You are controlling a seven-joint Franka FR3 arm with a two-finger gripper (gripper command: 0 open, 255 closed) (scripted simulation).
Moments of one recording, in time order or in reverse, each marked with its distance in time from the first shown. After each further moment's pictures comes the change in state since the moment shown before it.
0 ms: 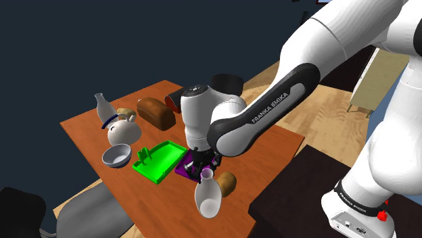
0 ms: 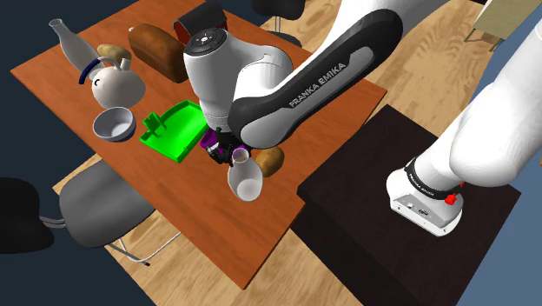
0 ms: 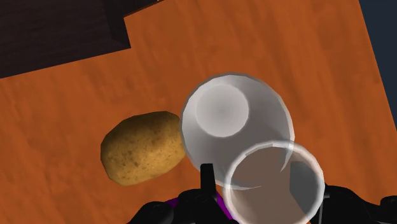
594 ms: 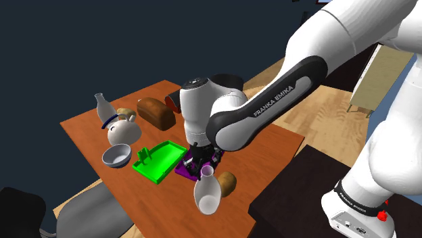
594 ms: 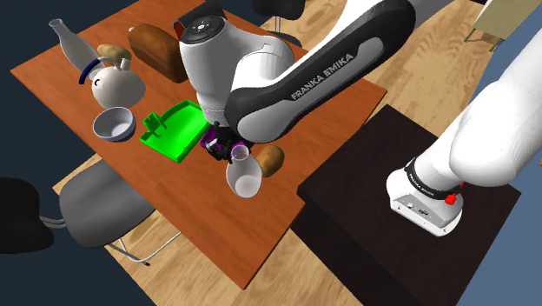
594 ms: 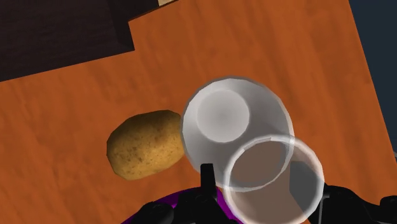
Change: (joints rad) arm -0.006 -0.040 0.008 0.014 0.030 -0.048 -0.018
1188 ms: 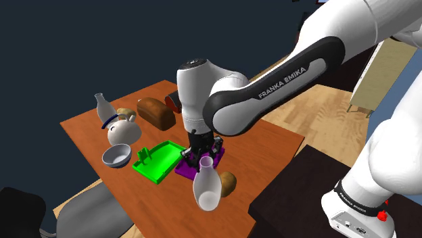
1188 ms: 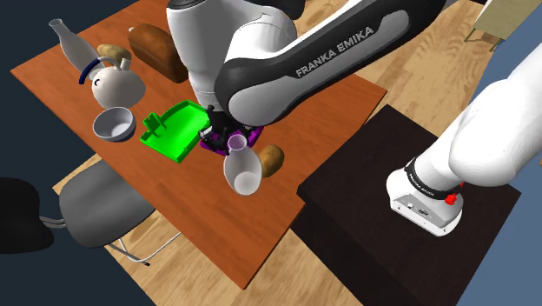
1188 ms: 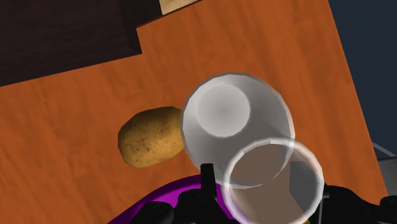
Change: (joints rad) arm -0.009 -0.078 0.006 0.051 0.052 -0.116 -0.033
